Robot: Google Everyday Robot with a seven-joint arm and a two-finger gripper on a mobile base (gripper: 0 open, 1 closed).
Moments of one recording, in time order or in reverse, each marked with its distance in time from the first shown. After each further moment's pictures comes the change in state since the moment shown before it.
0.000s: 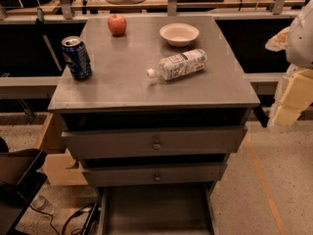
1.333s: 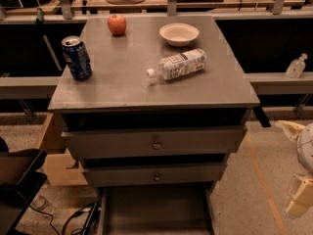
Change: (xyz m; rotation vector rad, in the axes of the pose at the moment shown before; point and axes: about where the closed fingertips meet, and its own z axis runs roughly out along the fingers) arm 0.096 0.096 0.111 -0.002 -0.017 -0.021
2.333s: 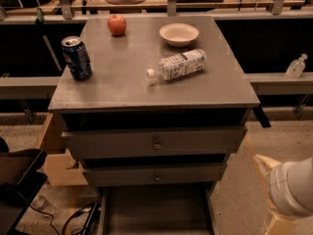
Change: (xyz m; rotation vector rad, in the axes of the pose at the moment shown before) arm 0.011 0.048 0.096 -0.031 0.026 -0.052
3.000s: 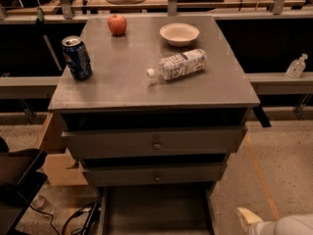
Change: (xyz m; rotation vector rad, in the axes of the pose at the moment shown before) arm 0.040 0.104 0.150 -0.105 0.010 -0.117
